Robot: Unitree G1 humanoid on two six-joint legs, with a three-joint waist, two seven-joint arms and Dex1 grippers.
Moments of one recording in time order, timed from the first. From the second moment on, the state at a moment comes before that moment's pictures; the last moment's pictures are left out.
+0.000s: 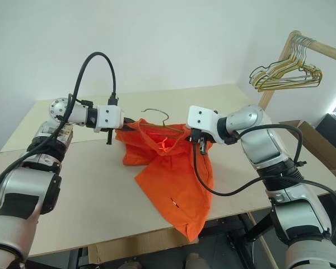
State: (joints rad) left arm -1.15 0.55 -0.19 1.08 0.12 -0.69 -1.28; right arm -0.87 -0.68 0.32 0.03 -0.05 0.46 1.17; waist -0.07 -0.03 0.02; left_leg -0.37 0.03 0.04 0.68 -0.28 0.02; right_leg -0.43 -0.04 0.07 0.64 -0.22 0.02
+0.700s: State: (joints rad) left arm -1.27 0.53 0.05 1.21 -0.05 -0.51 -1.23; right arm -0.74 -0.81 0.10 -0.16 0.17 0.86 1.12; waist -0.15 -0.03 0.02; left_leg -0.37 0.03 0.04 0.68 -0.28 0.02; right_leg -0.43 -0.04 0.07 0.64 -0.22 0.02
